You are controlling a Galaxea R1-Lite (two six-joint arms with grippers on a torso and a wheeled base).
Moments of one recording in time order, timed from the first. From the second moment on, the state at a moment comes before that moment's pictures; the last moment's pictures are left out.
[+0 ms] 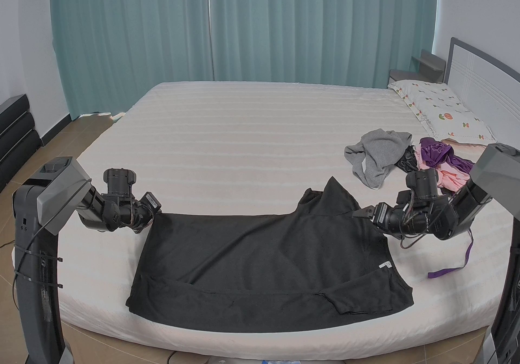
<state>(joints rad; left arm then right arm) 0.03 2.50 -1.33 -0.48 -0.21 -0.79 0.15 2.22 -0.92 -0.58 0.26 0.57</state>
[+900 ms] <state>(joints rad) 0.03 2.48 -1.23 -0.59 -0.26 -0.78 0.16 2.70 -1.68 -0.47 0.07 0.60</state>
